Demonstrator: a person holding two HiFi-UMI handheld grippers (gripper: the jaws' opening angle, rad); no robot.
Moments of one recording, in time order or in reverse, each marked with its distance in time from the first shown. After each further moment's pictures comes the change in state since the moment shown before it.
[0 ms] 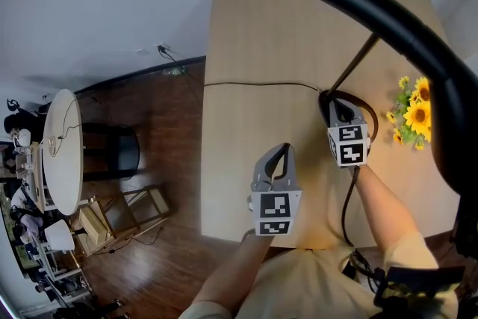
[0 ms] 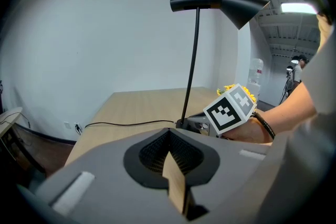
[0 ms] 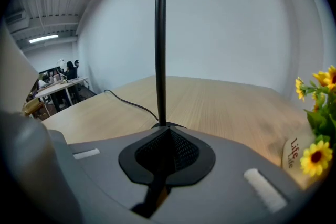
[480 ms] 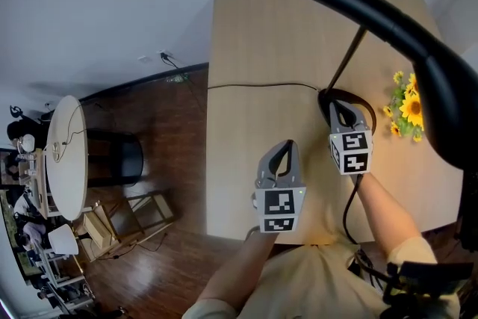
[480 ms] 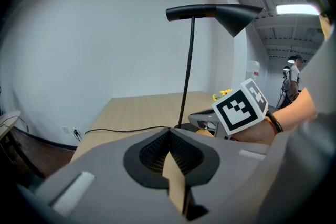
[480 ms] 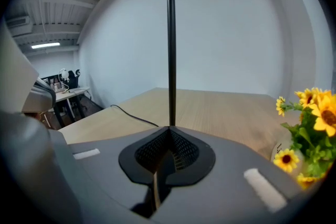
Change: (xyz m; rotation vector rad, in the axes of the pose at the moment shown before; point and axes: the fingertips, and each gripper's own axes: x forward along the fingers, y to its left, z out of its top) left arm -0.012 -0.006 0.017 0.012 -0.045 -0.019; right arm -0.047 0.013 0.032 0.032 -0.105 0.001
